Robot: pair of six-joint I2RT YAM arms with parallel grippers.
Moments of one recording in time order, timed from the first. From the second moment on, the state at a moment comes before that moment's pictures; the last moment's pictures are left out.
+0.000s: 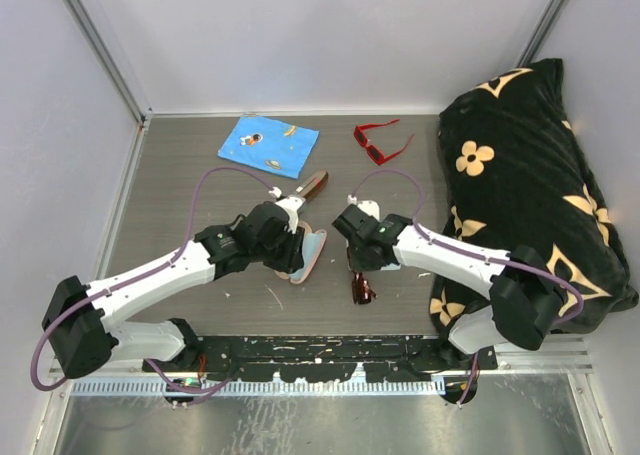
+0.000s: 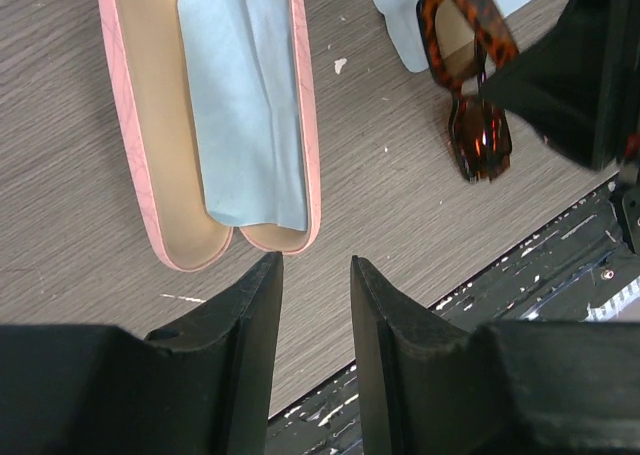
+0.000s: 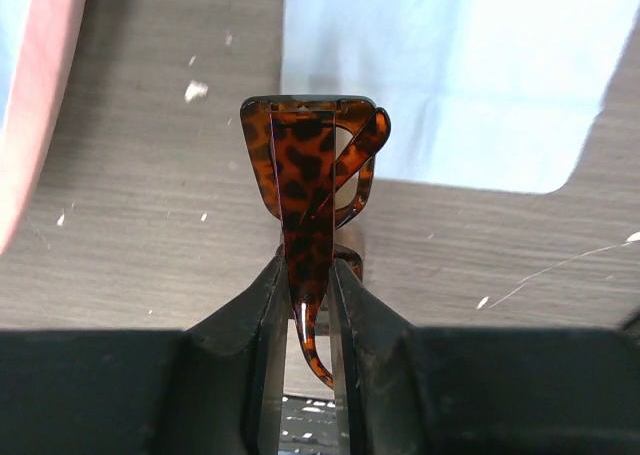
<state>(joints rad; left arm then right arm) -0.88 1.23 0.90 -0.51 0.00 -0.46 0.88 1.43 0.93 -0.73 0.22 0.74</state>
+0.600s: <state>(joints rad) -0.86 1.18 0.91 -0.57 -0.03 -0.45 0.64 1.75 1.25 -0.77 0.30 0.35</state>
